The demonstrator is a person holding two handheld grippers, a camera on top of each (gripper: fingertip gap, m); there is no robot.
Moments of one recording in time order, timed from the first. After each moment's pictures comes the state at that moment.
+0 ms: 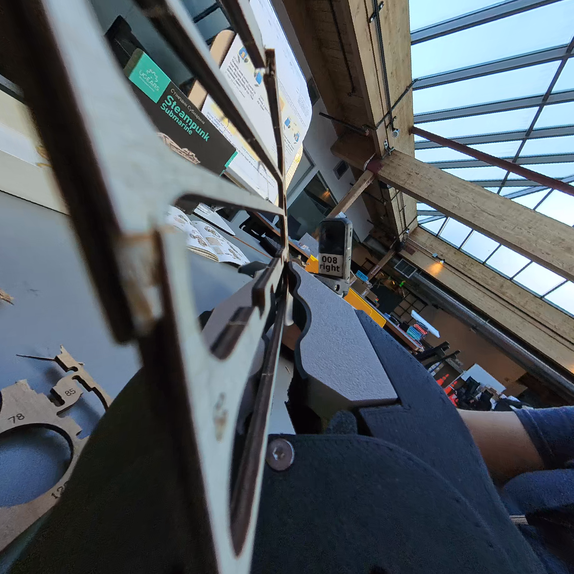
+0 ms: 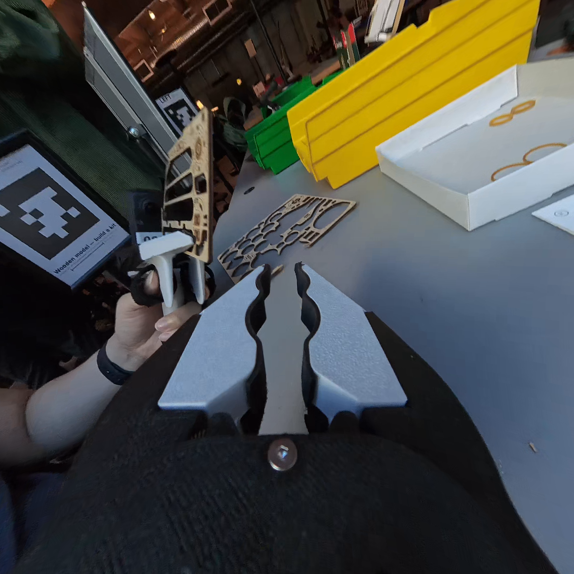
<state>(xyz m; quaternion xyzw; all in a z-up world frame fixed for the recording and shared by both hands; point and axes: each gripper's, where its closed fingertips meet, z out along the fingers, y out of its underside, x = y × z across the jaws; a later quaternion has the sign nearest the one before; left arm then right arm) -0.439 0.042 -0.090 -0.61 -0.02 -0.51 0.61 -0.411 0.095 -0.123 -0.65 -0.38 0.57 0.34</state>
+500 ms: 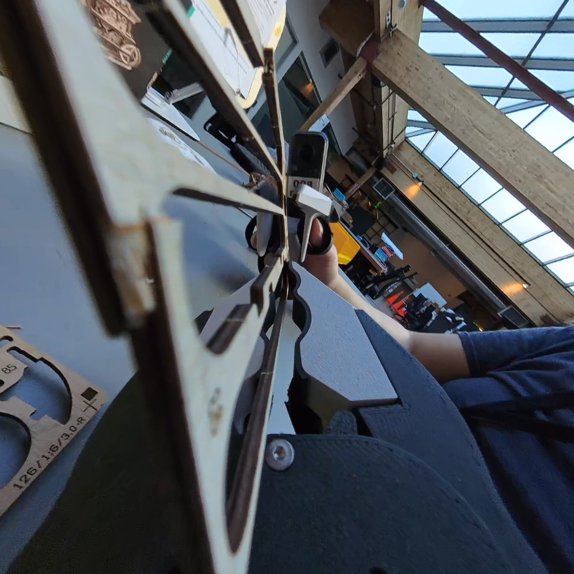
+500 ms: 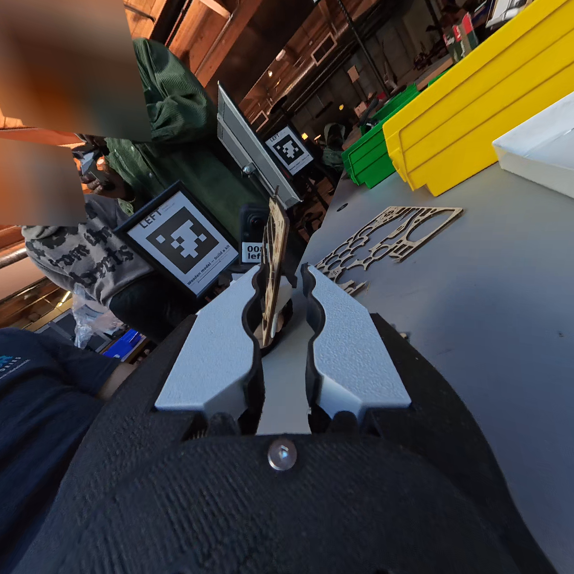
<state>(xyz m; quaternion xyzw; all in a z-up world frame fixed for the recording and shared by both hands) -0.408 0.021 -0.113 -0.68 0.06 -0.55 0.48 -0.413 0.060 -0.091 -0.56 -0.36 0.71 0.24</state>
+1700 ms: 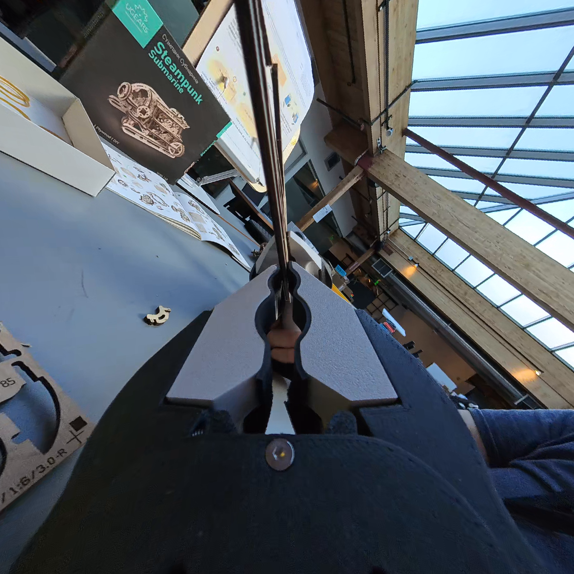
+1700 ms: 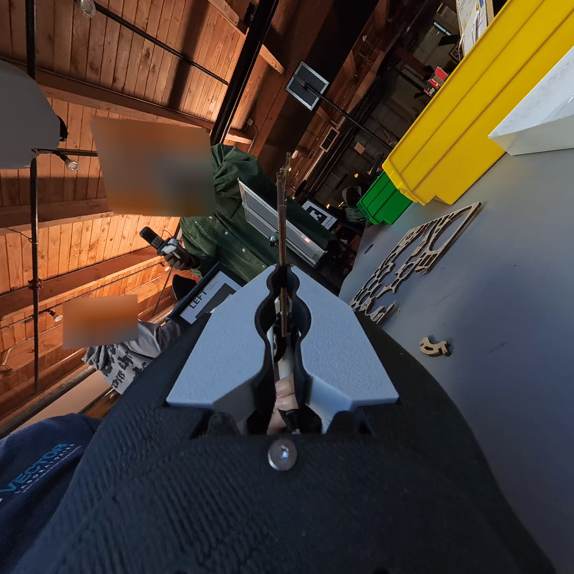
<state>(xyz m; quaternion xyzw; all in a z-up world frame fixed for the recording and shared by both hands) -0.423 0.045 -0.096 -0.62 -0.05 -0.55 0.56 -0.420 0.070 -0.085 -0.54 -0.19 0.79 0.20</state>
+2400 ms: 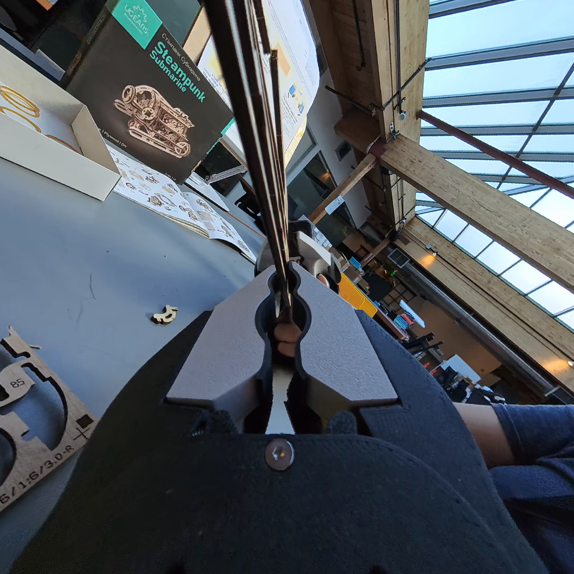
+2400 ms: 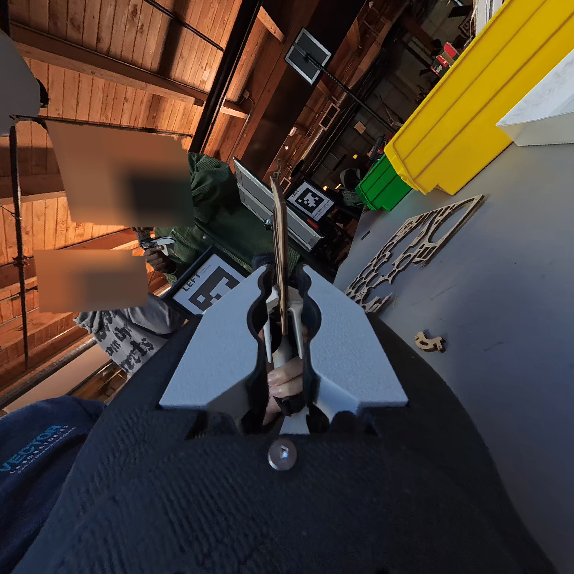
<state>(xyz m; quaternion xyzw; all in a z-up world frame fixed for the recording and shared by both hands) -0.421 0.044 -0.098 -0.63 -0.03 -0.52 0.57 -0.422 0.064 -0.089 -0.55 -0.22 0.78 0.20</state>
